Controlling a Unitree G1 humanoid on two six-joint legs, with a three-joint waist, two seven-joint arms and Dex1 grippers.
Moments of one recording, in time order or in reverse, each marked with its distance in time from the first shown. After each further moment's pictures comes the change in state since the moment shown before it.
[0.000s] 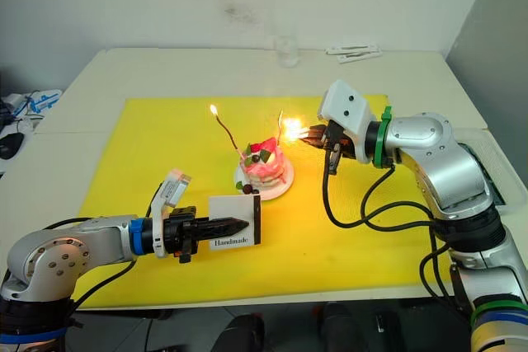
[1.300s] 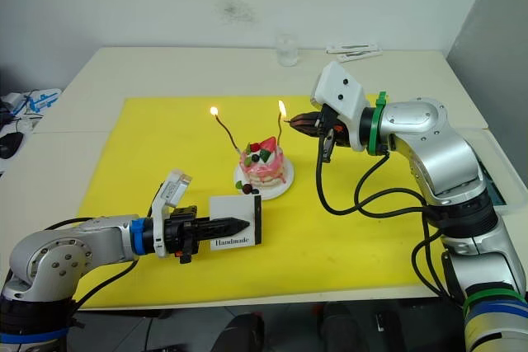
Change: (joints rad) left arm 0.000 -0.005 -0.008 0.003 0.022 -0.017 -0.024; right arm -0.085 0.032 0.007 0.060 0.001 -0.005 0.020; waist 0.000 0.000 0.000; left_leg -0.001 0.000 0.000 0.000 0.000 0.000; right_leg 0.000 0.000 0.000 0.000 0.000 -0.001
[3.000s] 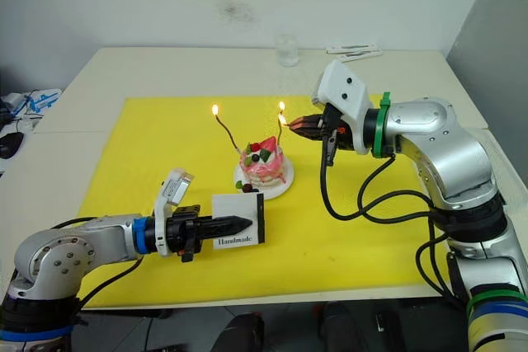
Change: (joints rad) left arm -0.024 -0.024 0.009 0.007 -0.031 0.020 0.005; right arm 0.009 -0.029 -0.033 -0.101 0.068 0.112 0.007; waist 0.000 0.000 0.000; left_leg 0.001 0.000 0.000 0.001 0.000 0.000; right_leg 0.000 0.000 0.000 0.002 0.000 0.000
